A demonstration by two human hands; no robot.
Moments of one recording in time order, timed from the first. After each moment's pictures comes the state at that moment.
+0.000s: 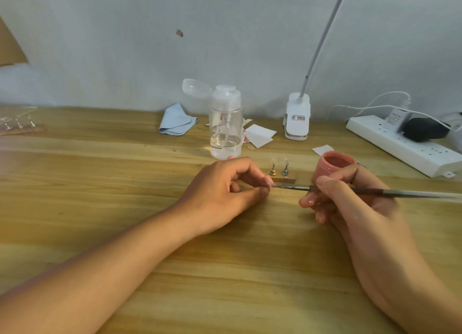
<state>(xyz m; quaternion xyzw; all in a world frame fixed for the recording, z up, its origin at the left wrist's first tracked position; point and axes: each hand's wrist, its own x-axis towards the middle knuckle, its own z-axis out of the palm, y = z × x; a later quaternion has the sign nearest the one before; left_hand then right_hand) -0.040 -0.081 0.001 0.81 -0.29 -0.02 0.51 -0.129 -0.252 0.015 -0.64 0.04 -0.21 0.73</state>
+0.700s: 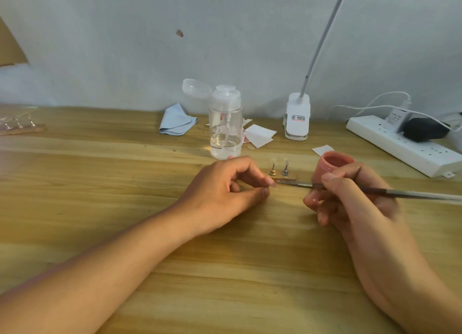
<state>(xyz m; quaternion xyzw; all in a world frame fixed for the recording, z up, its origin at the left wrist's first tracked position) -0.039 -0.081 0.001 0.81 -0.29 -0.02 0.51 -0.131 -0.254 0.015 -0.64 0.04 -0.22 0.73</state>
